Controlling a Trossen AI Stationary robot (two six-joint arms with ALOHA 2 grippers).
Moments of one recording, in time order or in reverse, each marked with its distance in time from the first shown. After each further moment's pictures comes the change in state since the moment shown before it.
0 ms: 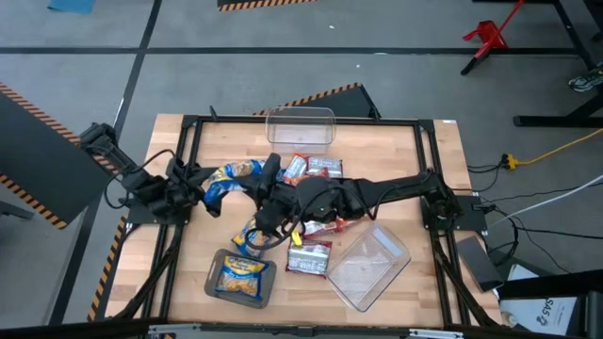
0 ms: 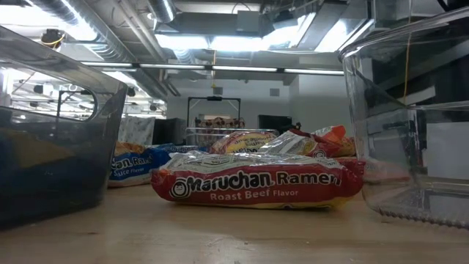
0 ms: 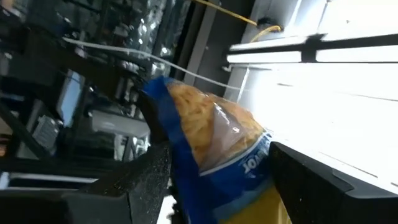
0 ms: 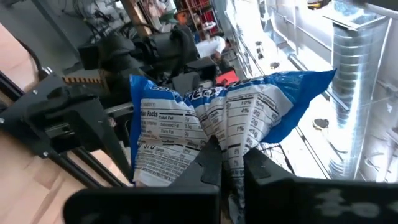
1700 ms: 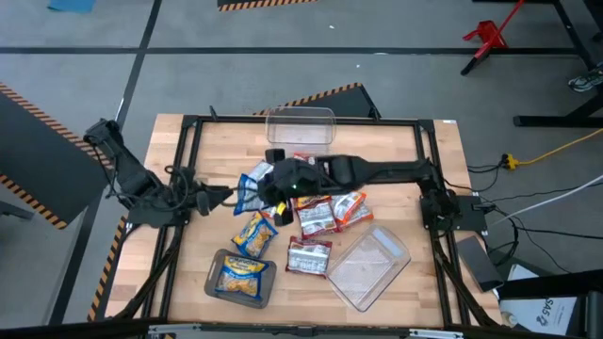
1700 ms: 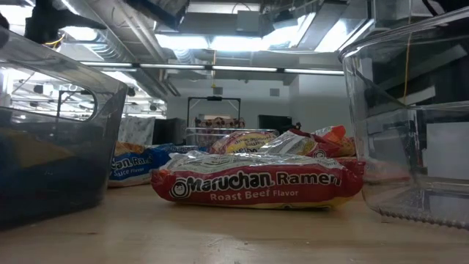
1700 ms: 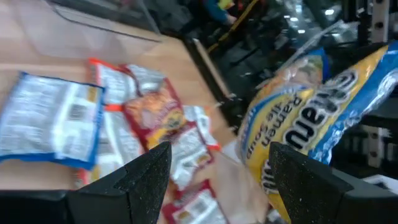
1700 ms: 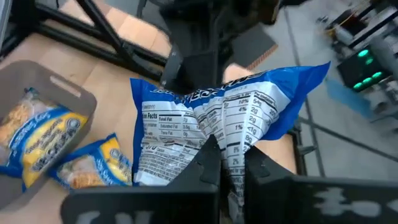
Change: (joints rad) left arm -0.130 -0.065 0.188 -1.402 -0.262 0.069; right arm -0.122 0.002 0.000 -0.539 -0.315 0.810
